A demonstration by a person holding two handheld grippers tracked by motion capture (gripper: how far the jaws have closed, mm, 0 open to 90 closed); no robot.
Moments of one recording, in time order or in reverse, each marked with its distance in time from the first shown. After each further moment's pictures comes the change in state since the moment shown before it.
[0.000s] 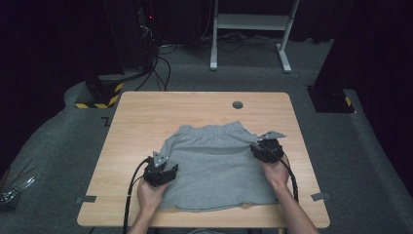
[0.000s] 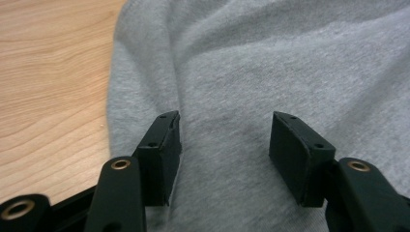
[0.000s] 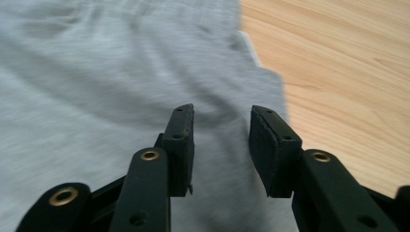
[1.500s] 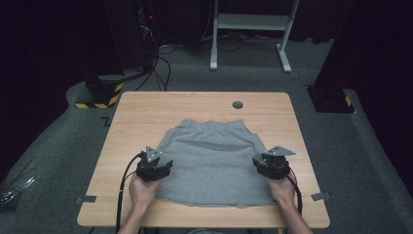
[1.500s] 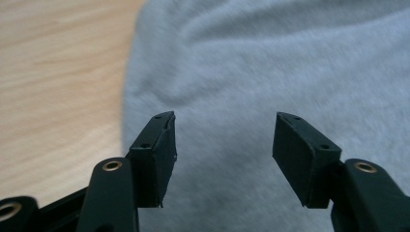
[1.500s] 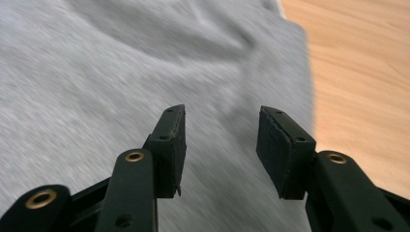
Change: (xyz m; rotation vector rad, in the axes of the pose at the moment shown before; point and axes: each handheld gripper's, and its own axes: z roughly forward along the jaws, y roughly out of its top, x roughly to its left) left arm 0.011 0.010 -0.016 0.009 0.000 0.026; right arm 0.007 -0.042 -0.030 -0.029 0.040 0.014
